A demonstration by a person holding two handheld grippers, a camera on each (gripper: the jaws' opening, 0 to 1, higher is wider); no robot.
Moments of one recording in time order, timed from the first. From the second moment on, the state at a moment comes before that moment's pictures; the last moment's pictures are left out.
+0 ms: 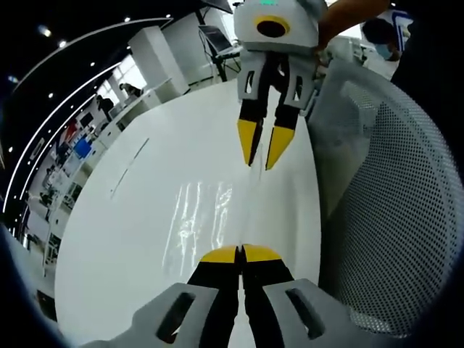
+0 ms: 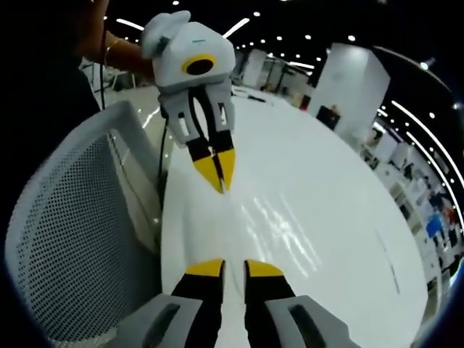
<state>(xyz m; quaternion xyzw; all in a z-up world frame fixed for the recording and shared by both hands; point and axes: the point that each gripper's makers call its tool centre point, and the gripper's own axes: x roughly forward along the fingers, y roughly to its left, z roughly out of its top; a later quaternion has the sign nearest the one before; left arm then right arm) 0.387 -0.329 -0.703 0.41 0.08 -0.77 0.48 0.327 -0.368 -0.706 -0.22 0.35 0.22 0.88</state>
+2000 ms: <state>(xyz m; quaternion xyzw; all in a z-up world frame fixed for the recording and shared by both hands) 0.369 -0.350 -0.707 0.43 0.14 -0.78 0.44 0.326 -0.348 -0.717 -0.35 0.36 0.28 0.82</state>
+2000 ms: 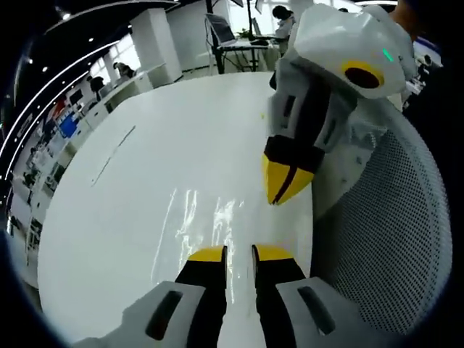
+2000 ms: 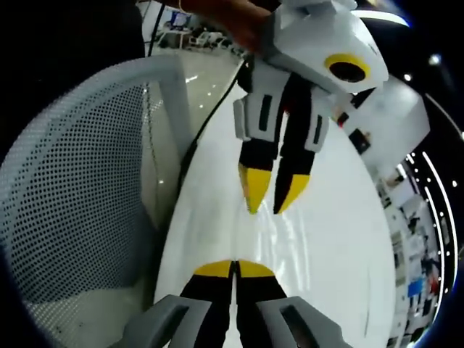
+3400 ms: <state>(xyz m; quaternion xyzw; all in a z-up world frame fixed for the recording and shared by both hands) 0.376 -0.382 -0.682 0.42 0.07 -0.76 0.49 0.355 -0.337 -0.706 -0.24 0.34 0.20 0.88</state>
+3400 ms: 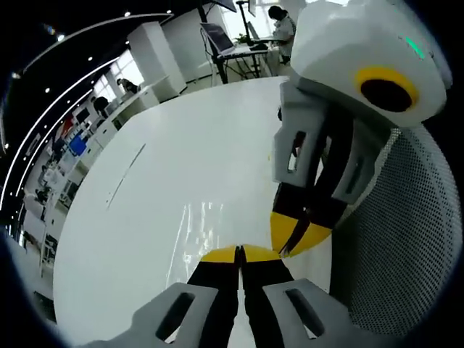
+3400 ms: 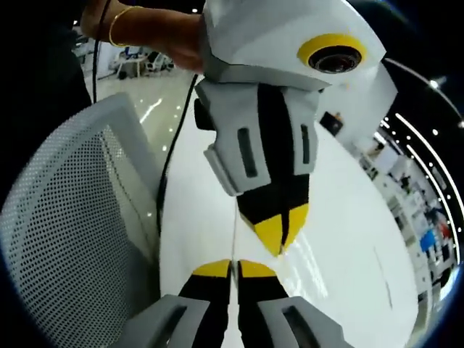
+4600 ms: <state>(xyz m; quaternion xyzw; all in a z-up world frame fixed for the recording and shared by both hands) 0.386 -0.419 -0.625 0.39 -0.06 -0.73 0.55 0.364 -0.378 -0.683 -0.20 0.31 0.10 0.92</state>
